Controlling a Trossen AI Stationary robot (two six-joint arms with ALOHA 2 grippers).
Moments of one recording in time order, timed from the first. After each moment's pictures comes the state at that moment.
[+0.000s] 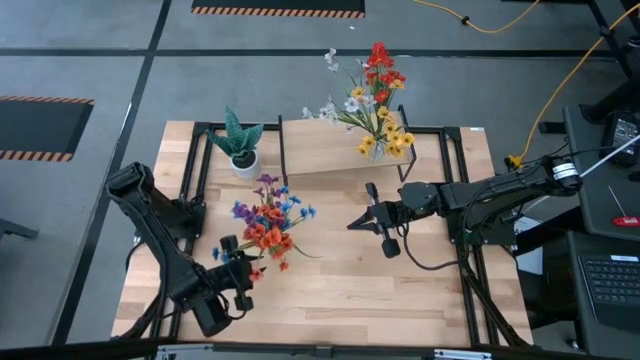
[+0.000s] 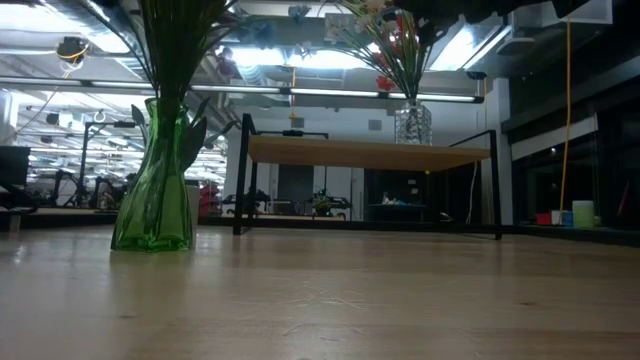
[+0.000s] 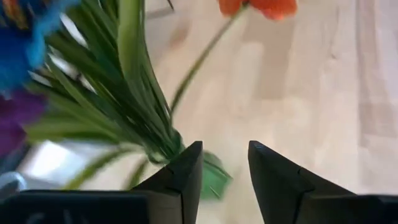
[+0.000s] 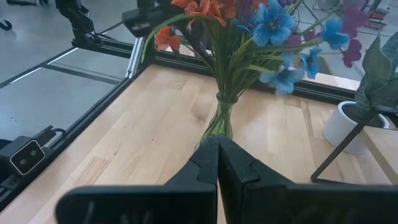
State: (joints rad) left arm -0.93 1.58 1.22 -1.05 -0.97 -1.03; right arm 0.17 1.20 0.76 0.15 -0.06 -0.11
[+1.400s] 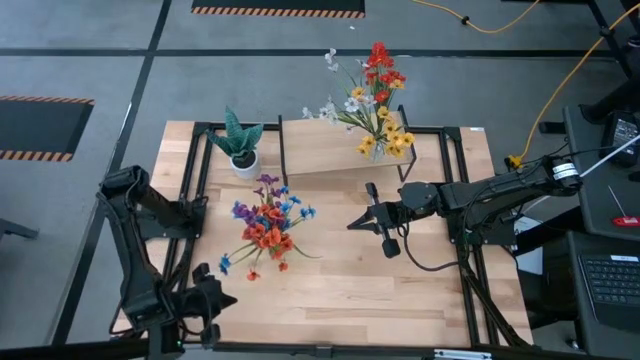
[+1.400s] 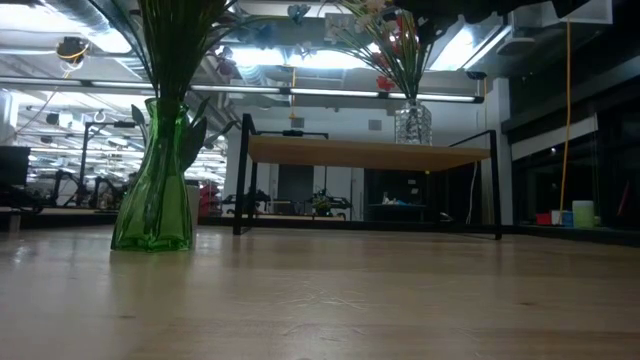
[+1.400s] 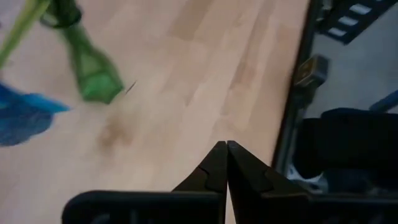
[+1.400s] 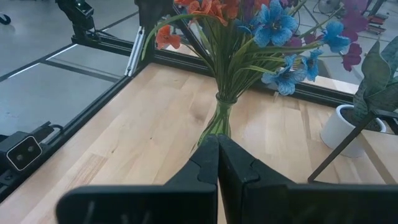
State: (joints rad) left arm -1.18 1.58 1.30 -1.04 -0.78 -1.56; right arm 0.17 1.20 0.76 0.15 -0.06 -0.14
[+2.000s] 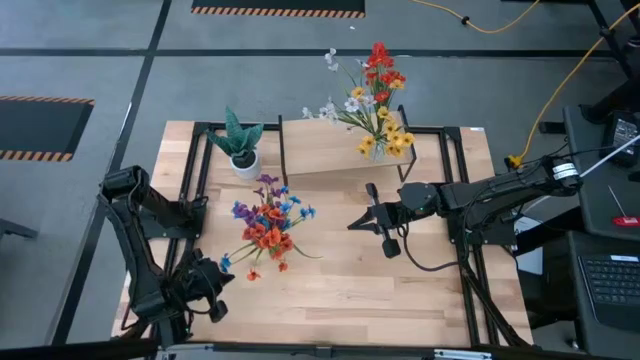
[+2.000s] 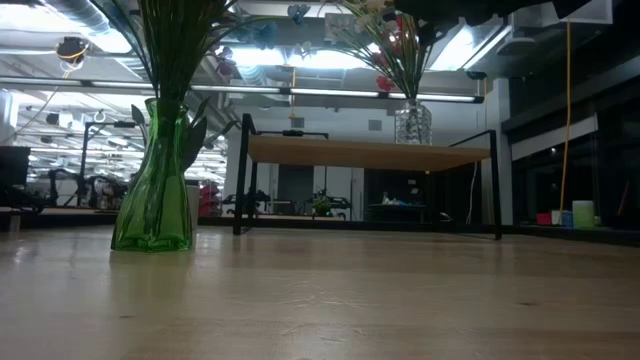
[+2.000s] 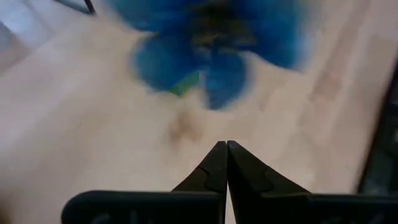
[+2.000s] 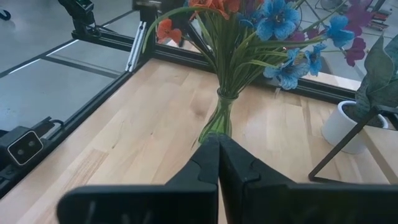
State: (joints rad) left arm -1.18 1.59 1.20 -1.24 -0.78 -1.85; right arm 0.17 1.20 0.76 0.14 -0.06 -0.14
